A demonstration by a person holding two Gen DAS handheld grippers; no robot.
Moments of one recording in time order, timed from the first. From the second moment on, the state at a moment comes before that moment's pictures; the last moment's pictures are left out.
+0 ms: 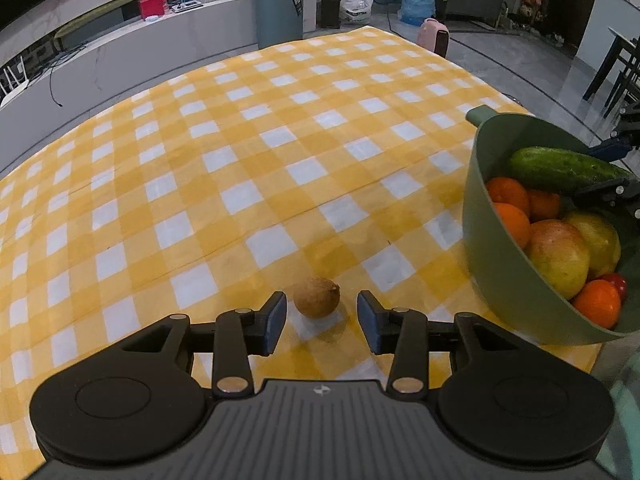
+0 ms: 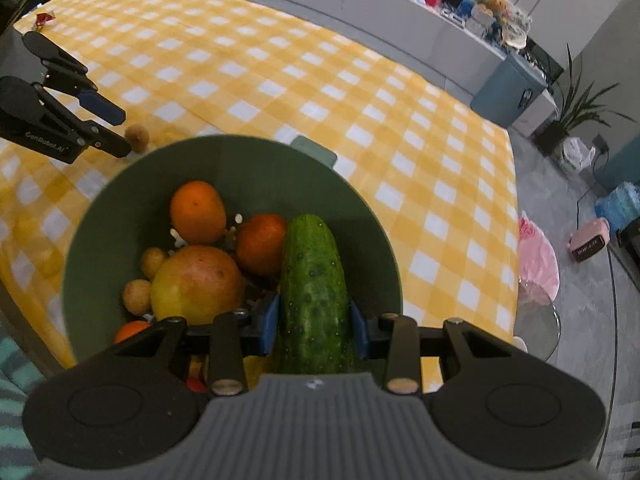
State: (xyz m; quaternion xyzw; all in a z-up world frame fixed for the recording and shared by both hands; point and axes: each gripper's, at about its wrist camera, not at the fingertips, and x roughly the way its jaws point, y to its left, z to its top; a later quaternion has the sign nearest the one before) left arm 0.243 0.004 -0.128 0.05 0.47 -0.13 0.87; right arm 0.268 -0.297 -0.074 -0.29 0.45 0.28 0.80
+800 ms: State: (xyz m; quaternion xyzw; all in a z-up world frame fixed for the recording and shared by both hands) left arm 0.256 0.003 -0.142 0.04 0.49 -0.12 0.86; right arm 0.266 -0.328 -0.062 -0.20 0.47 0.28 0.81
